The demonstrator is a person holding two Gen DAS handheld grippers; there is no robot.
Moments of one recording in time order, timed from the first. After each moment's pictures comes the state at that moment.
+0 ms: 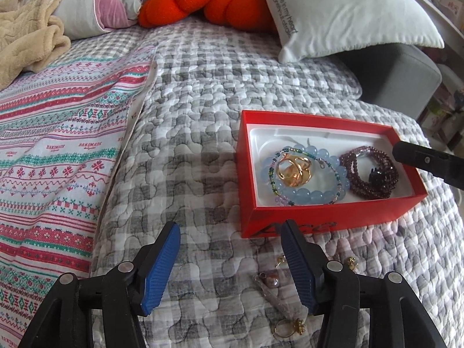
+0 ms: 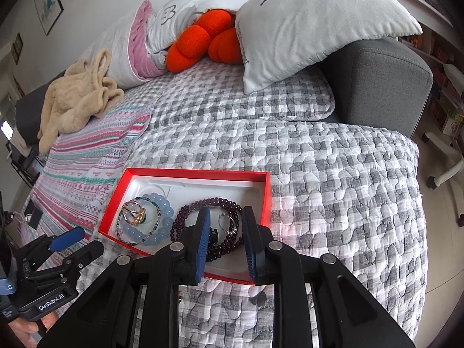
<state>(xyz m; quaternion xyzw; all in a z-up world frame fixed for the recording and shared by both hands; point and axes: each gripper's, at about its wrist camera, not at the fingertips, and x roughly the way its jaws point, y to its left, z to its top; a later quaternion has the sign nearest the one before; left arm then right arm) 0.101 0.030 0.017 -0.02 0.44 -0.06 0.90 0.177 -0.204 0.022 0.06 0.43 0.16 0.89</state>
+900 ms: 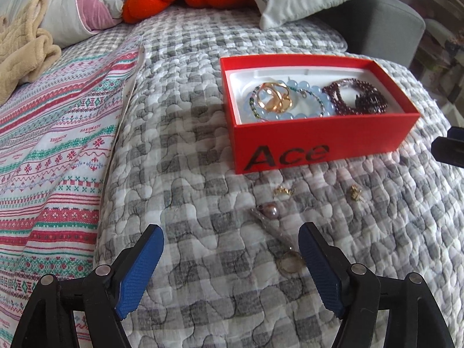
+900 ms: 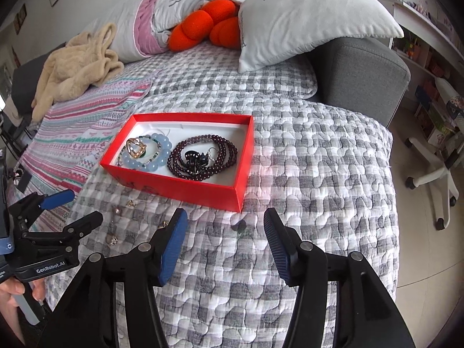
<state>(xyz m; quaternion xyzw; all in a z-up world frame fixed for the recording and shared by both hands) 0.058 0.016 -0.003 0.06 0.46 -0.07 0.88 0.096 -0.213 0.021 -0.01 0.45 0.13 0.88</state>
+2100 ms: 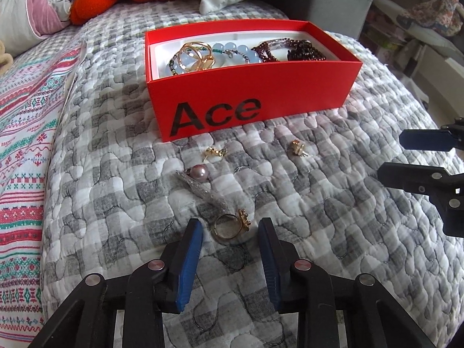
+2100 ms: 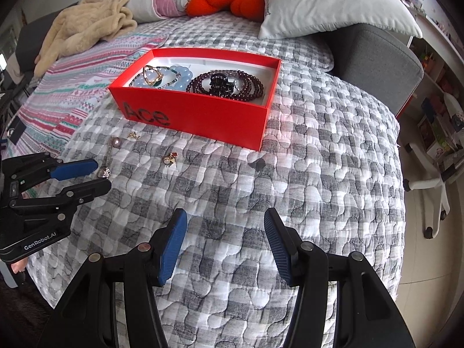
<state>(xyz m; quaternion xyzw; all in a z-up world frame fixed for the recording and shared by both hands) 0.041 -0.006 -0.024 0.06 0.47 -0.17 0.87 0.069 -0.192 -0.018 -0.09 0.49 0.14 0.85</state>
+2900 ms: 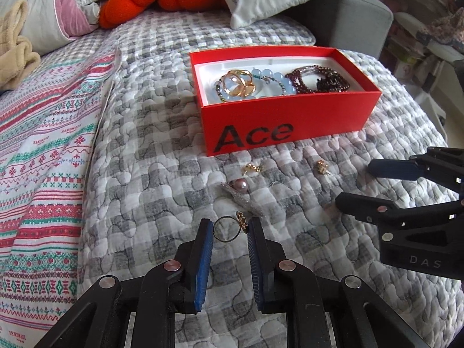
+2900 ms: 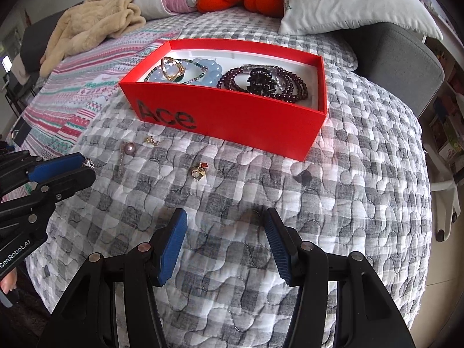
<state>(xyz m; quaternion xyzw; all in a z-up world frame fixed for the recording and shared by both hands) 0.038 0.018 0.000 0.05 0.46 -0.12 0.88 0.087 -0.153 -0.037 -0.08 0.49 0.17 0.85</state>
